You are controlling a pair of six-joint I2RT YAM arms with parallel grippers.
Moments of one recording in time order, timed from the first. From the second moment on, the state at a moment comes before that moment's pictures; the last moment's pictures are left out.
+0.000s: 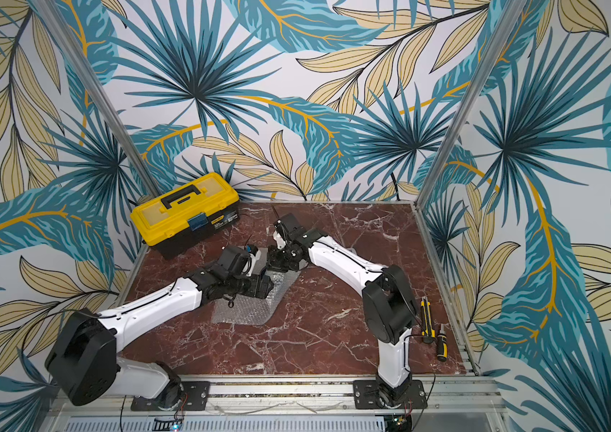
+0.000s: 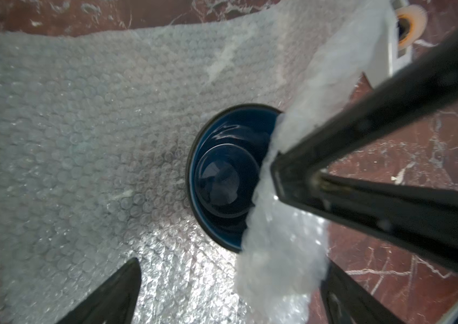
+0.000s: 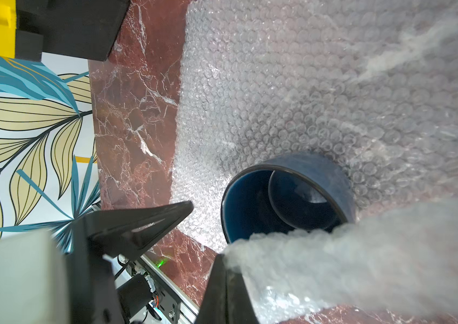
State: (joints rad) left arm -0.61 1.45 0.92 -0.41 0.06 -0.39; right arm 0.66 1.91 1.60 -0.70 -0.36 0.69
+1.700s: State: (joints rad) left arm -0.37 1.43 0.97 -0.41 -0.07 -0.49; right arm 0.68 2.11 1.67 -0.89 -0.09 0.64
